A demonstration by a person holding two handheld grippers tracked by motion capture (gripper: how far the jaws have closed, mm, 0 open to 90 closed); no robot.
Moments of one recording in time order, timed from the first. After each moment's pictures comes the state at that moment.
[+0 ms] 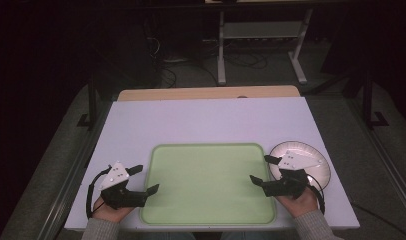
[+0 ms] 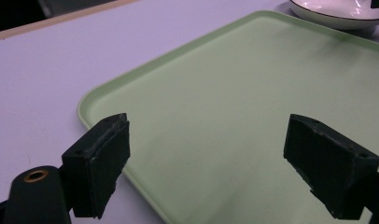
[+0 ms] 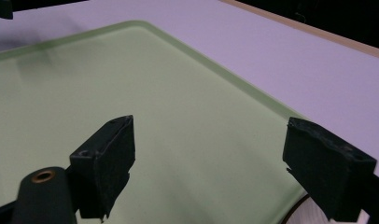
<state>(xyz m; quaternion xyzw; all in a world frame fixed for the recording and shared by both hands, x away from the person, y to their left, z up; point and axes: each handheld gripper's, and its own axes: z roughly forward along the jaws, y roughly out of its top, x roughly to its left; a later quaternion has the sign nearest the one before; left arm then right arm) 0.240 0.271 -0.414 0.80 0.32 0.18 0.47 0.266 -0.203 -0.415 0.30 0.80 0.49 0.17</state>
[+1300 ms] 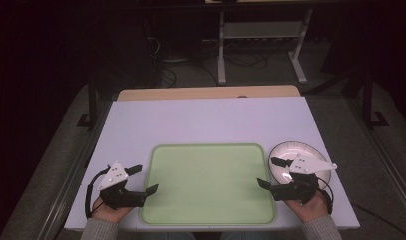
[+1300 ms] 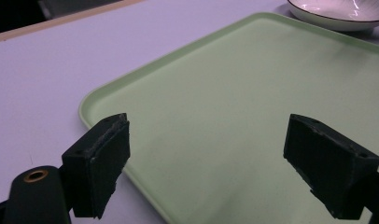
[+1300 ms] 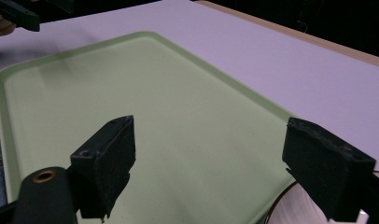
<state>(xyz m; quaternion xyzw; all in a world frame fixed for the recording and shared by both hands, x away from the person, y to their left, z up) 0.240 0.273 -0.413 0.80 0.32 0.18 0.48 0.250 -0.220 -0.403 0.30 0.79 0.50 0.17</state>
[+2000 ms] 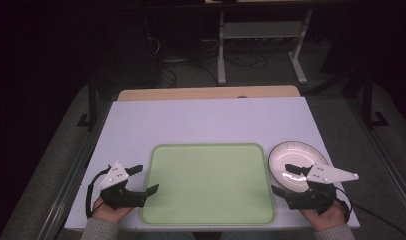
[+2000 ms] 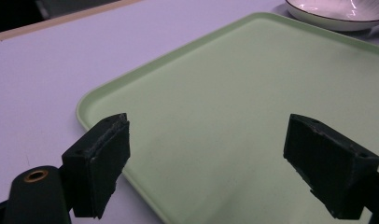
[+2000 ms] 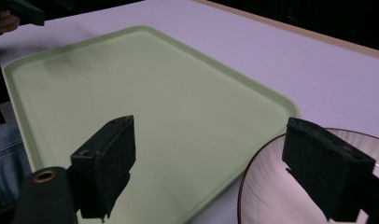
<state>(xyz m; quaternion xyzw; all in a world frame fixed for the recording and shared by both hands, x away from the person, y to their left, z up) 0.240 0.272 -0.413 0.80 0.32 0.18 0.48 0.226 -0.251 -0.402 0.32 0.79 0.50 0.17</state>
